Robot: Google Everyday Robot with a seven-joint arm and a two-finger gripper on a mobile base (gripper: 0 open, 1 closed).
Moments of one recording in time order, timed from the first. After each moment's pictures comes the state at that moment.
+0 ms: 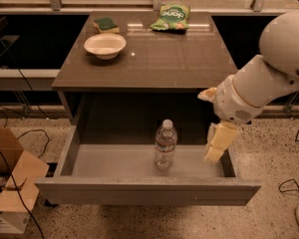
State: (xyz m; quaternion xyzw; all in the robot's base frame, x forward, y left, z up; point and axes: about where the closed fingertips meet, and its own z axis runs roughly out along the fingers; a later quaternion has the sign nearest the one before) arm 0.477 -0.144 0.828 -0.65 0.72 0.09 0.20
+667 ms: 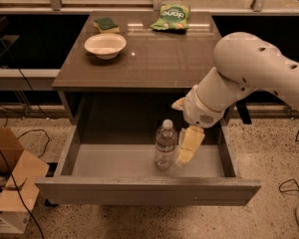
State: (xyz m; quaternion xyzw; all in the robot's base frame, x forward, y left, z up) arm 0.499 -0.085 0.776 -0.67 0.71 0.14 0.18
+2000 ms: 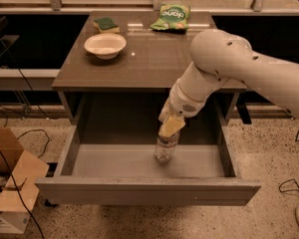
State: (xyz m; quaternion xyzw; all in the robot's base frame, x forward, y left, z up) arm 0.547 -0.058 0.758 -0.67 0.71 0.12 0.16
